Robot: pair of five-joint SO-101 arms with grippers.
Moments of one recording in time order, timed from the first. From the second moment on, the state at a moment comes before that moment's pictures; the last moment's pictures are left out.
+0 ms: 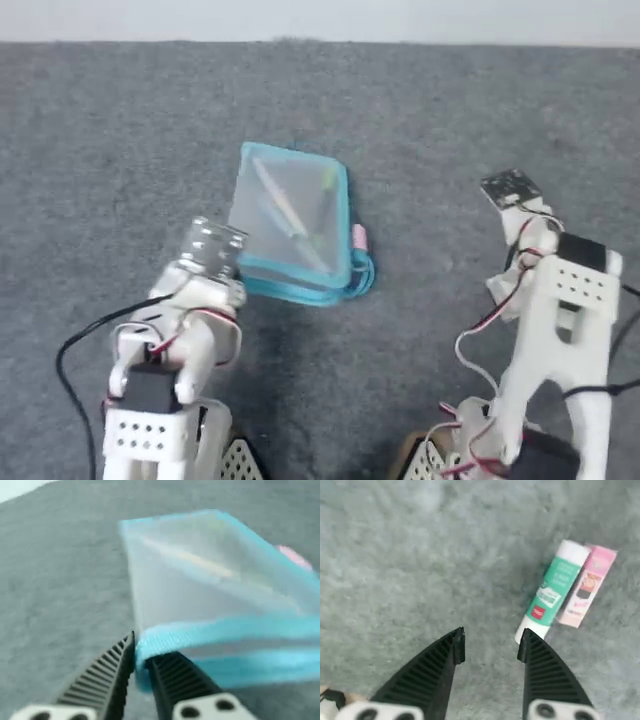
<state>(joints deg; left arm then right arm) -1.9 -83.1 75.6 61.4 -10.7 17.1 -24.7 40.0 73.9 40.3</state>
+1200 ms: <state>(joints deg) -3.4 -83.2 88.5 49.7 -18.8 27.4 -5.7 25.2 66.1 48.1</state>
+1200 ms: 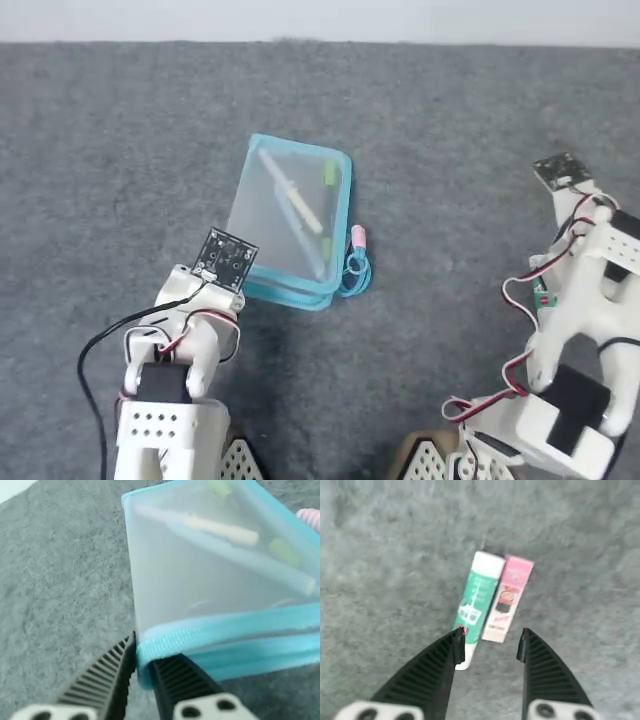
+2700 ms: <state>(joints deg) -1.1 -83.2 88.7 49.4 -18.4 25.3 1.8 18.1 76.4 44.6</state>
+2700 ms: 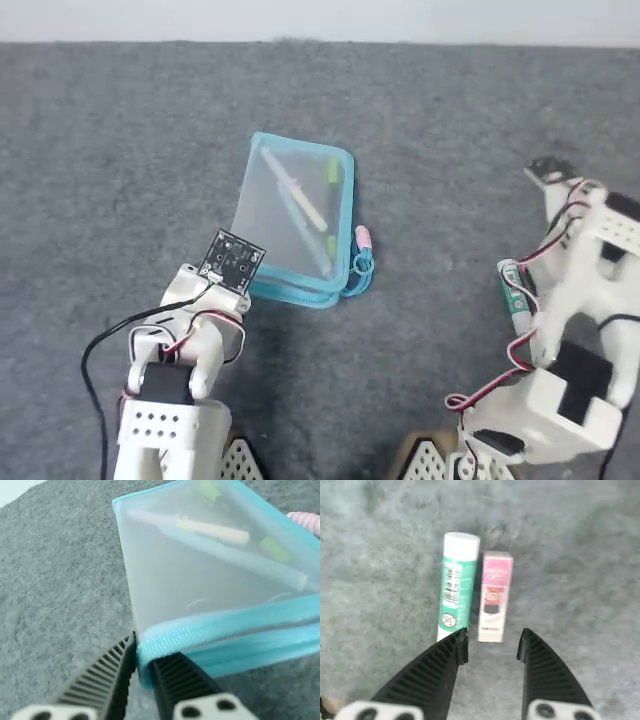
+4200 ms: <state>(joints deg) 3.6 -83.2 89.5 46.6 -9.2 -16.3 -48.4 36.0 91.9 26.6</state>
